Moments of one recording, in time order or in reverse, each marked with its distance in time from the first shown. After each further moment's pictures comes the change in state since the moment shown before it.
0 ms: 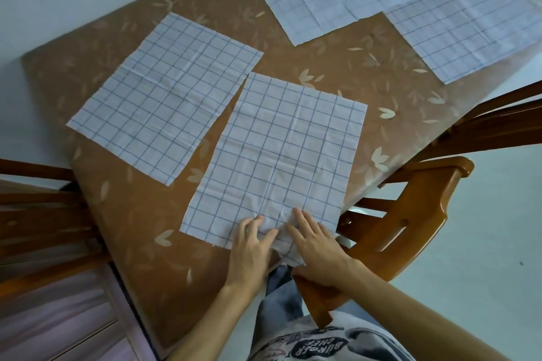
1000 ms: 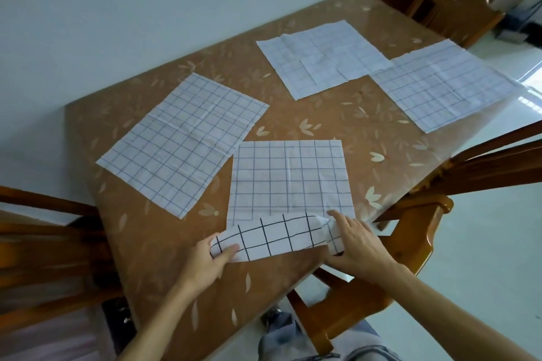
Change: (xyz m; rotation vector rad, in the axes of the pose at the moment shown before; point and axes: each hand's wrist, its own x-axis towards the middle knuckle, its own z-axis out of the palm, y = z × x) left_hand 0.006 -0.081 -0.092 -0.847 0.013 -0.336; right_hand -0.025 0.056 -0.063 0.089 0.340 0.201
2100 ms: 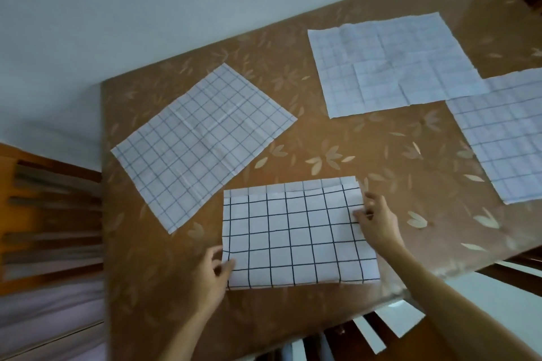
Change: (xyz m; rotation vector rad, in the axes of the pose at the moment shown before) left_hand 0.064 0.043 0.082 0.003 0.393 -0.383; right_hand 0.213 0.097 -0.050 0.633 0.052 0.273
